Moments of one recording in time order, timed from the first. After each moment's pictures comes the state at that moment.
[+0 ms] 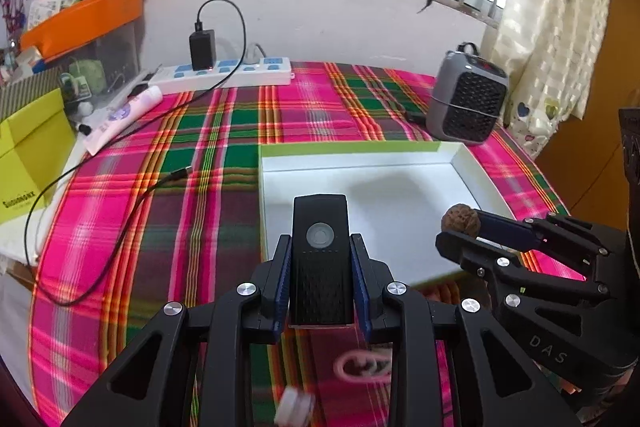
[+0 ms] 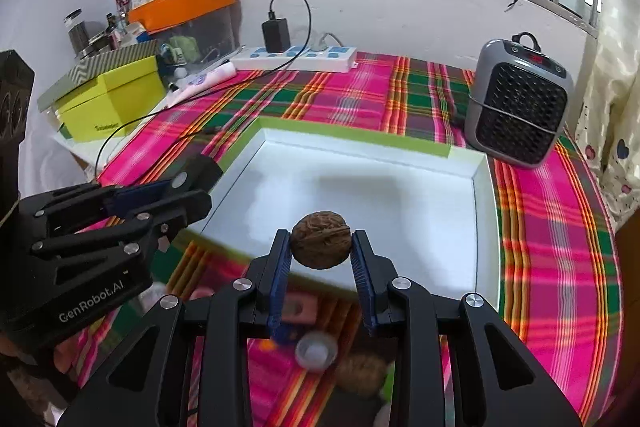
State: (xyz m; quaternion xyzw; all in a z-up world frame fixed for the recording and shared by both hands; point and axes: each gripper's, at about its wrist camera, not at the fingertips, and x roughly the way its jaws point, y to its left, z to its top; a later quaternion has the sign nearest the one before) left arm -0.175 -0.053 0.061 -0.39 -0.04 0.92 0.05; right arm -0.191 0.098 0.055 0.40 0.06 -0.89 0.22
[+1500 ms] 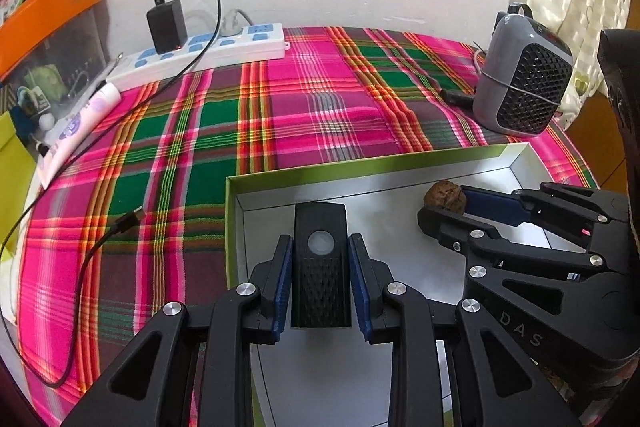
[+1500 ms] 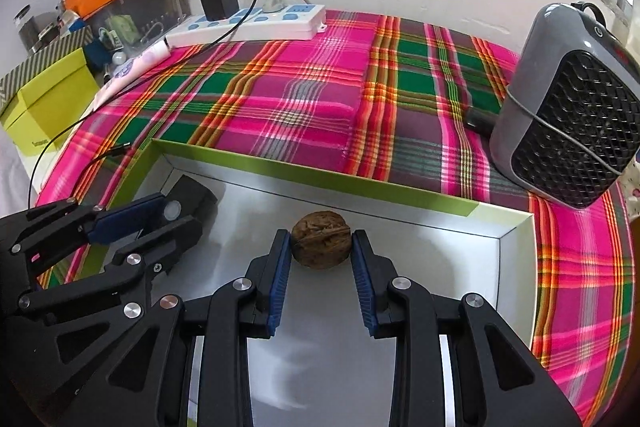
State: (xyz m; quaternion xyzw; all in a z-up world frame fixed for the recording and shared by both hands) left arm -0.273 -0.041 0.022 -0.45 -0.01 0.89 0.05; right arm -0.297 0.085 0.016 0.47 0.07 -0.86 0.20
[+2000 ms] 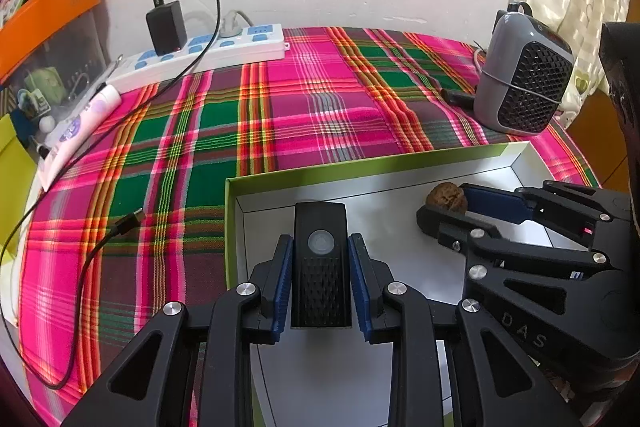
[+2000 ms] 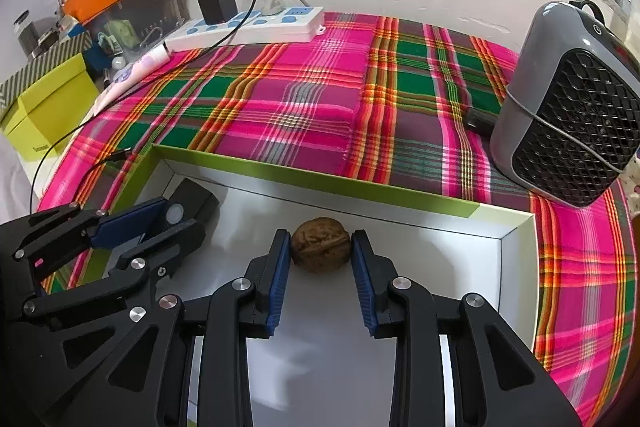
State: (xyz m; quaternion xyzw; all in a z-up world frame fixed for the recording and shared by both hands) left arm -0.273 -0.042 0.023 -0.45 0.00 0.89 0.05; right arm -0.299 0.086 0.017 0.47 0.06 -0.86 0.20
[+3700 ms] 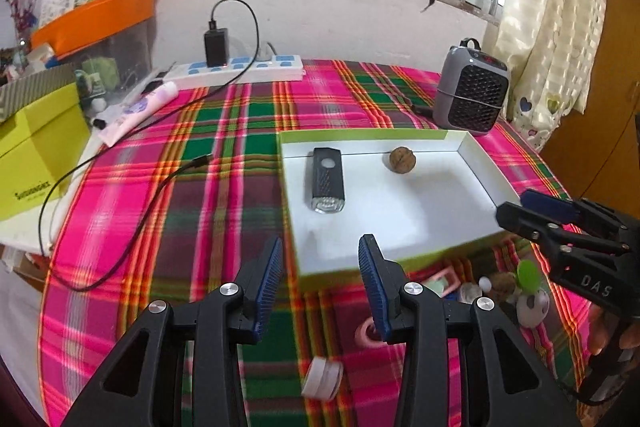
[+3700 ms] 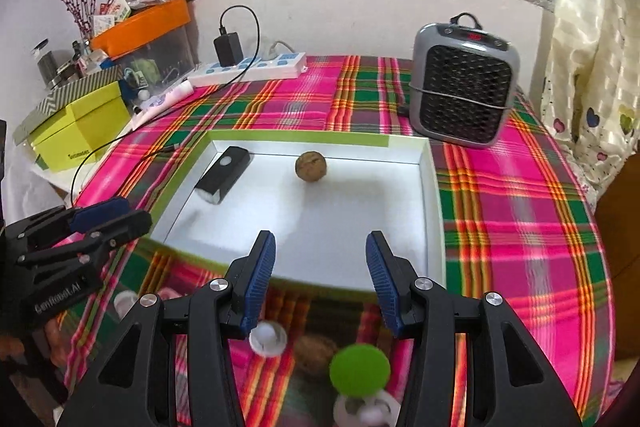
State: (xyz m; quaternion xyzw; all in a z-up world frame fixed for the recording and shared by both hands) left arm -0.147 -0.073 0.060 -0.39 -0.03 0.92 0.05; right arm -0.184 0.146 0.060 0.39 0.03 -0.90 0.18
